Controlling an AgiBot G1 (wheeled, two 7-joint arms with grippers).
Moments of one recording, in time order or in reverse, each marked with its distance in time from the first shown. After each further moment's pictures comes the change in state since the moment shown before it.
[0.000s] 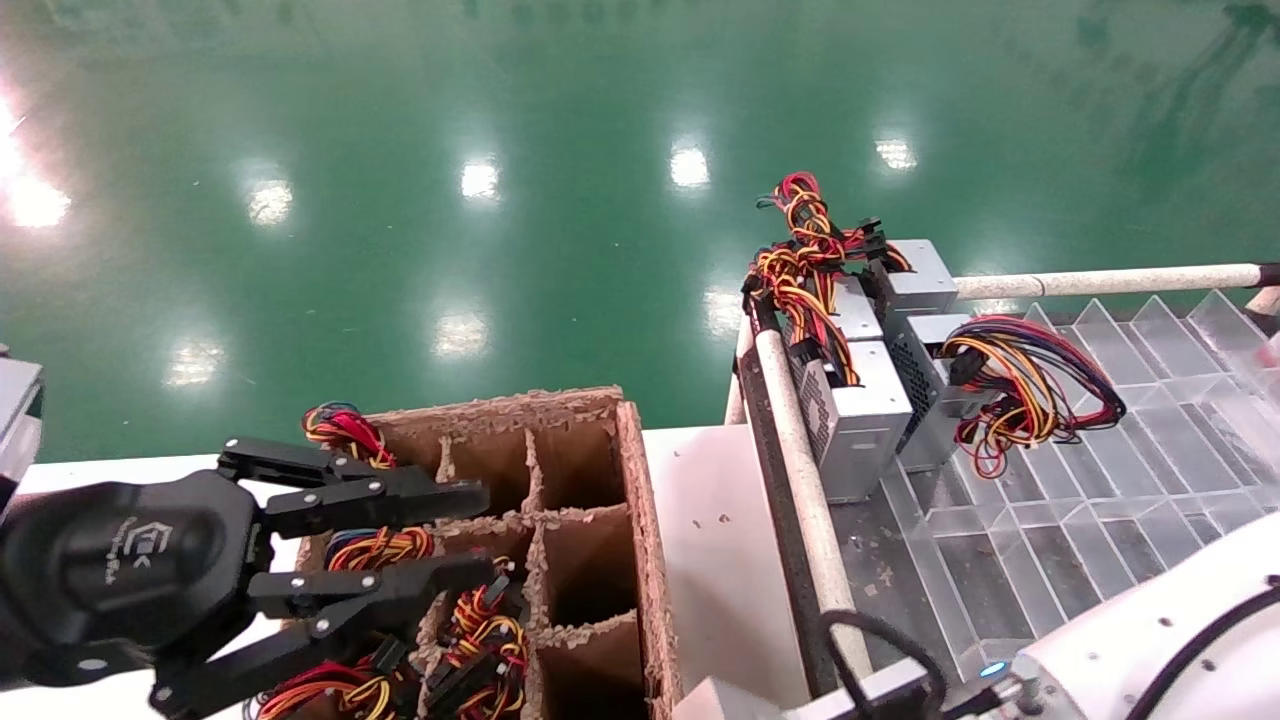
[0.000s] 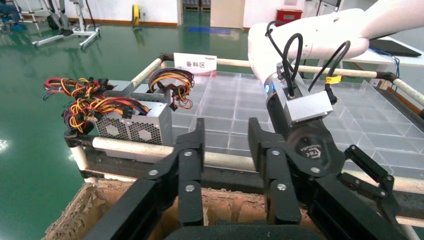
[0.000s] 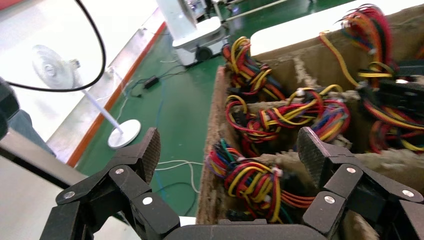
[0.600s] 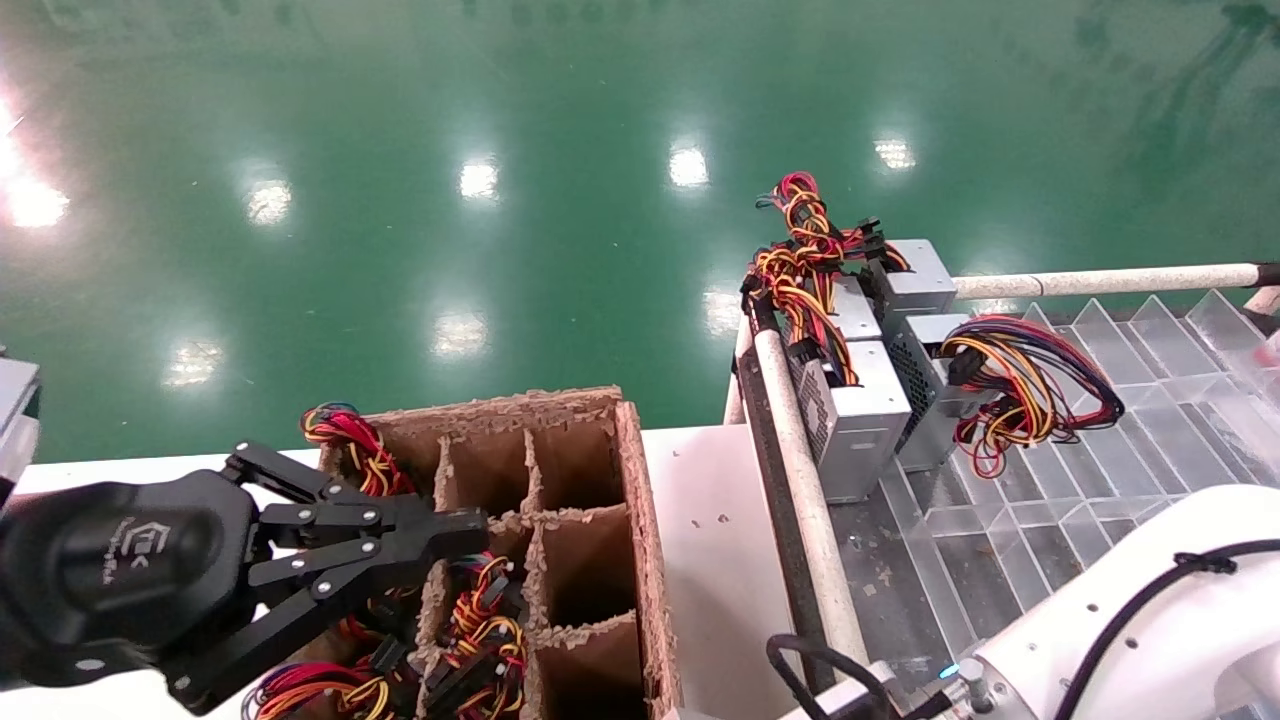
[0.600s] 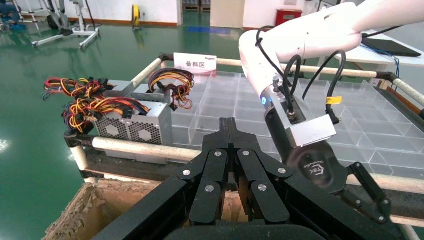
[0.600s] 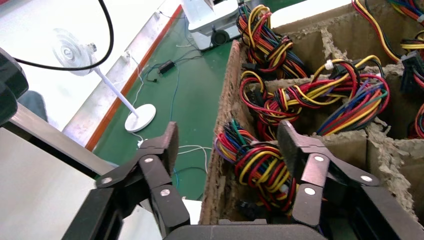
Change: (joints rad) left arm 0.000 0.000 0.000 0.000 0.000 0.000 0.000; right arm 0.105 -0.042 -0.239 -0.120 0.063 0.007 -0.099
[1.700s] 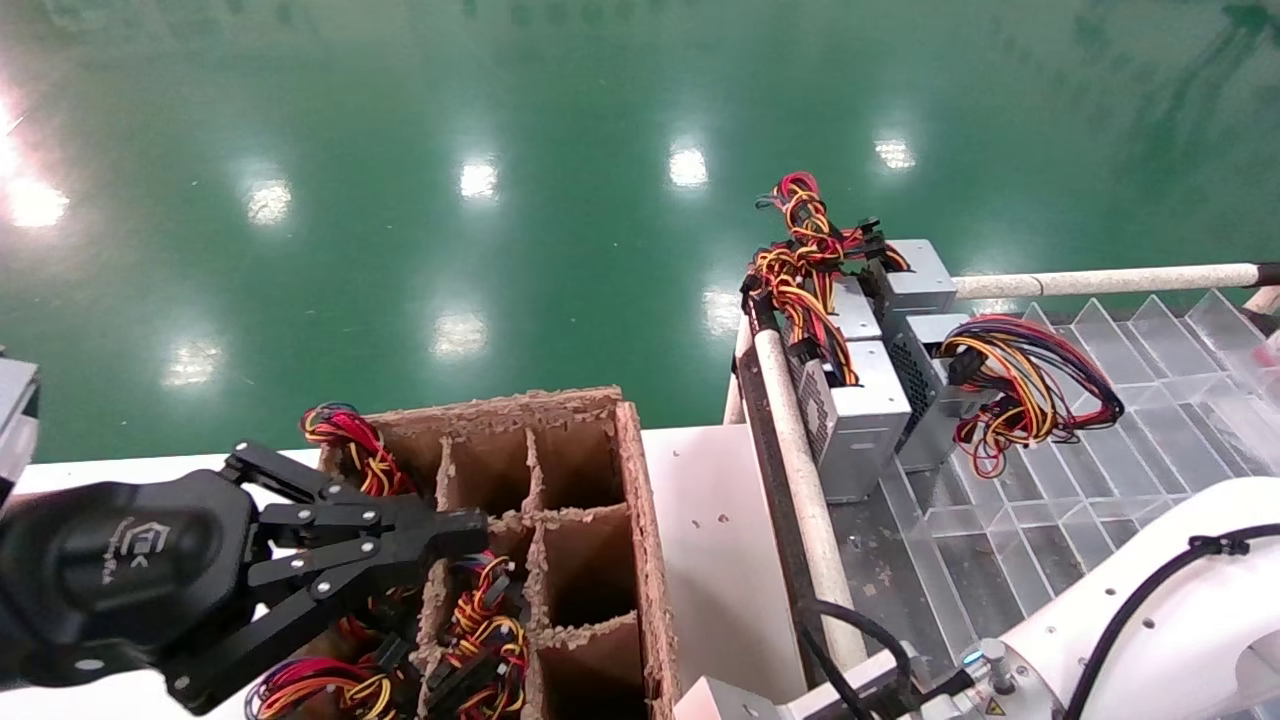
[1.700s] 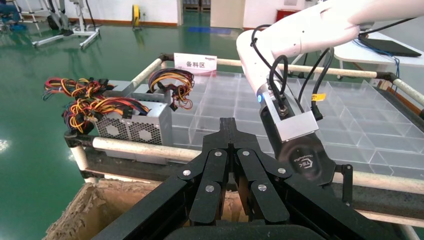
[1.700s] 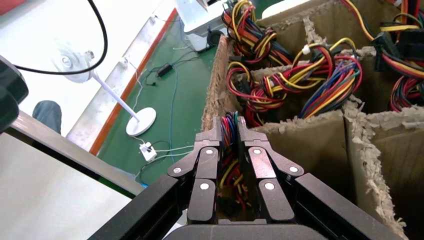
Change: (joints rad) left arm 0.000 0.000 0.000 0.000 0.000 0.000 0.000; right arm 0.075 0.020 -0.181 -0.088 0.154 0.002 -0.058
